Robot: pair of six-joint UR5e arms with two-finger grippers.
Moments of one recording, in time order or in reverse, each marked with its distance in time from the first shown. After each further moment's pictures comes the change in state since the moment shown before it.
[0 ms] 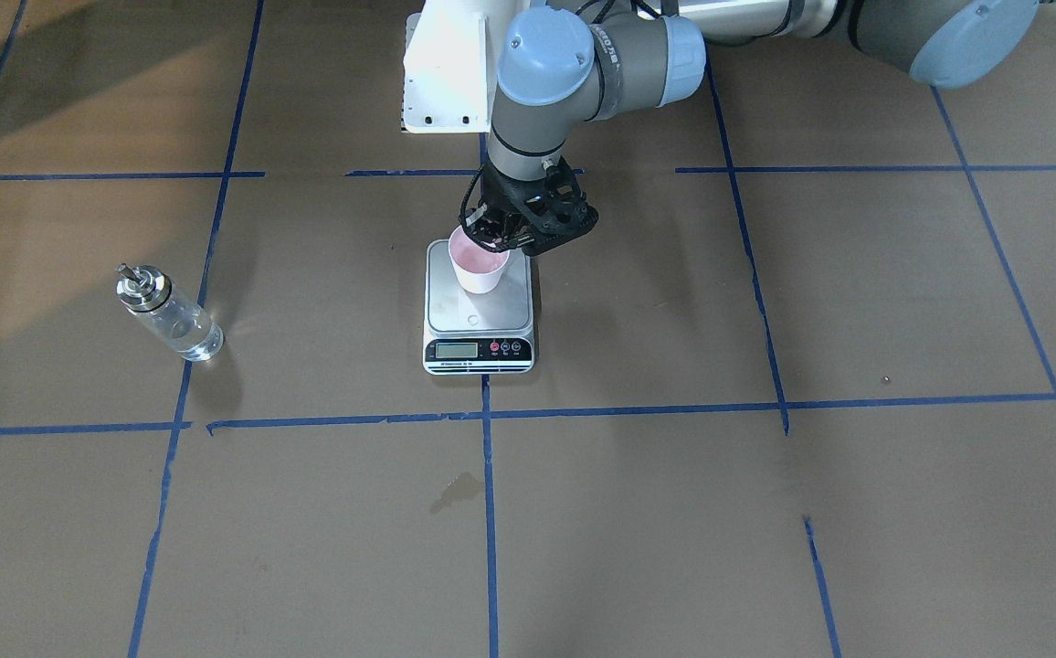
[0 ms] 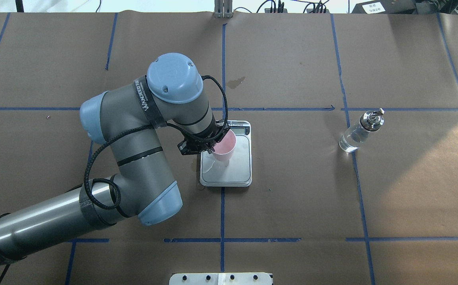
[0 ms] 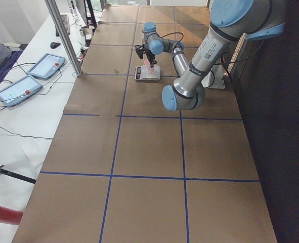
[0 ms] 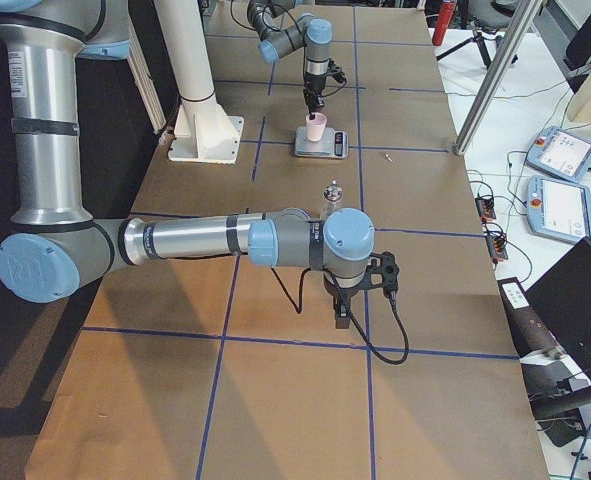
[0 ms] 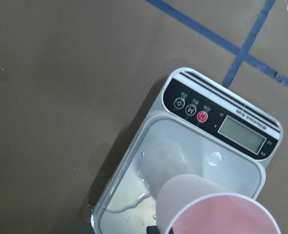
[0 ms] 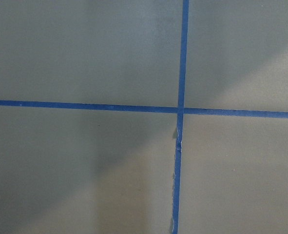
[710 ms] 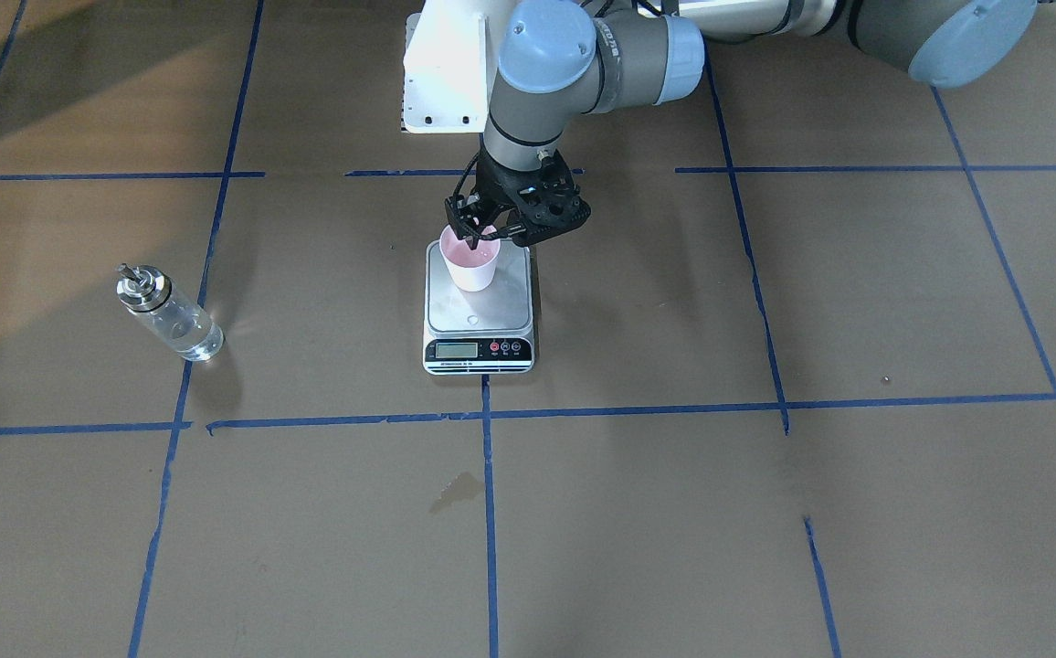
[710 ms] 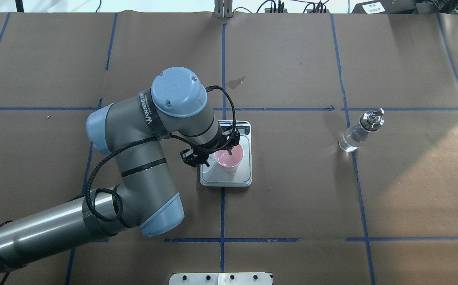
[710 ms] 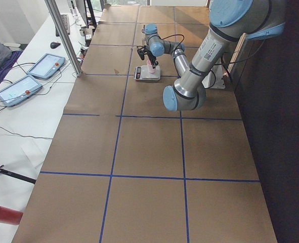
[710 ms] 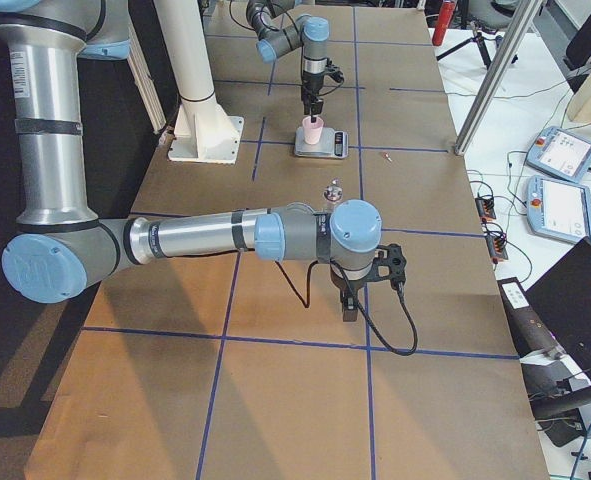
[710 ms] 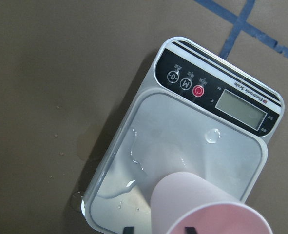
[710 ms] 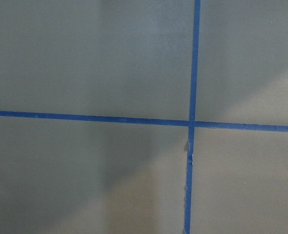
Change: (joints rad) left arm -0.006 0.009 -0.043 -0.045 0.001 0.009; right arm 0.000 0.041 0.003 -0.006 0.030 0.031
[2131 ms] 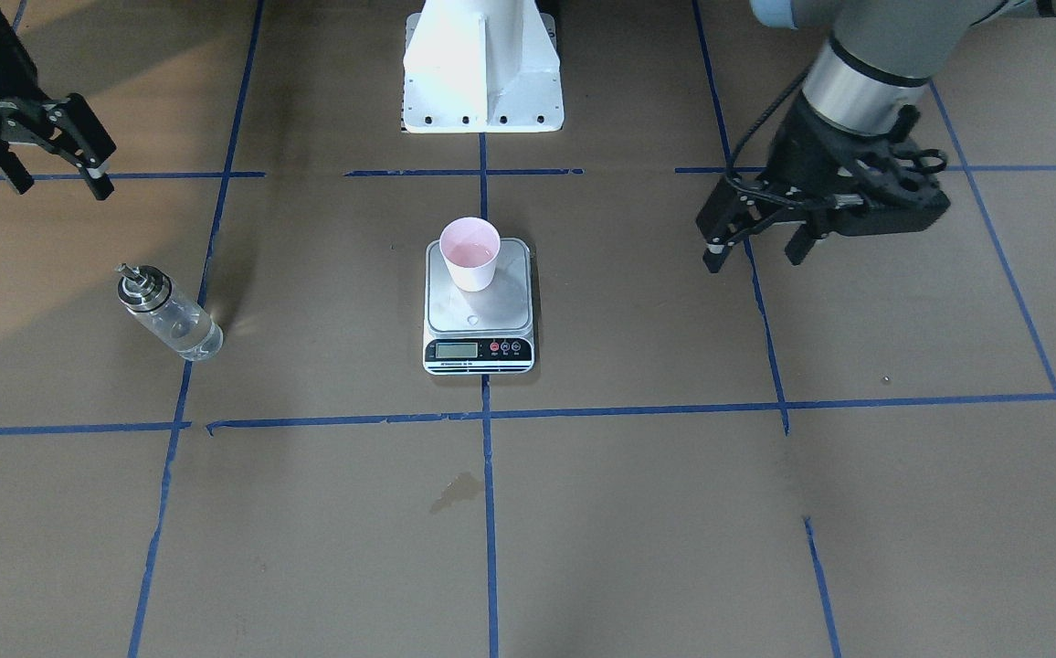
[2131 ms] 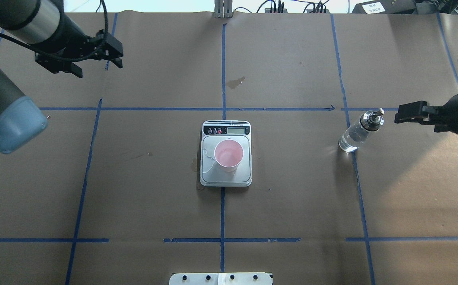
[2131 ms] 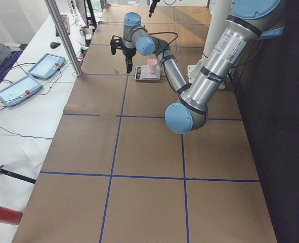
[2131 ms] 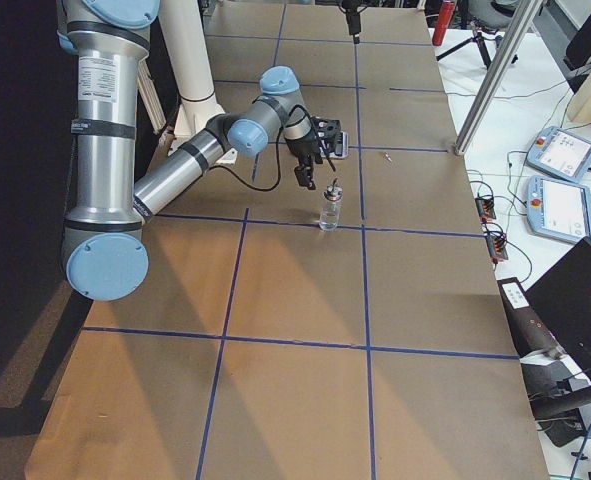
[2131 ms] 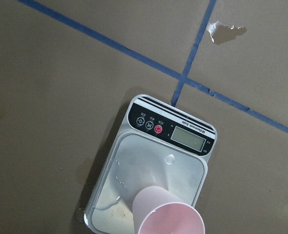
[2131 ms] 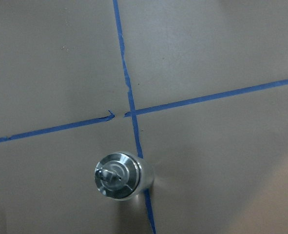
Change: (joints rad) left arm -0.469 0.295 -0.292 0.143 -0.120 0.686; right arm -0.806 -0.131 0.606 0.275 -0.652 1.231
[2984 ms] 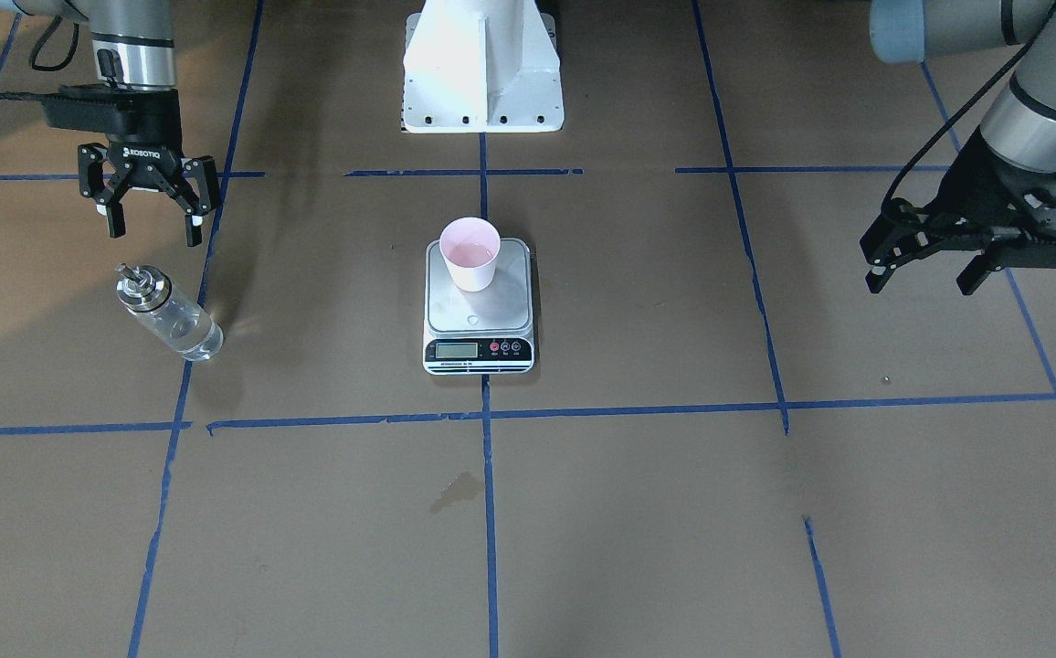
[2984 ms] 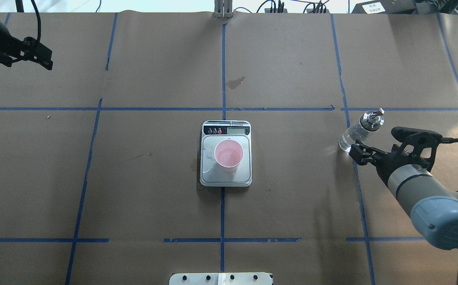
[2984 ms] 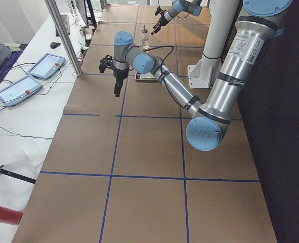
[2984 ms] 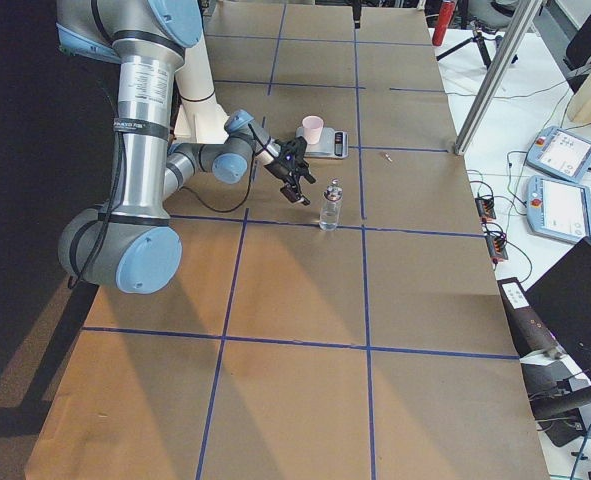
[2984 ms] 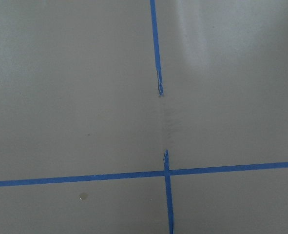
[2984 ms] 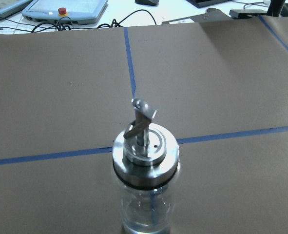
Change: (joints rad) left arm -0.119 0.153 0.014 -0.002 -0.002 0.372; right arm -0.483 -0.037 -0.182 0.173 -0.826 0.248
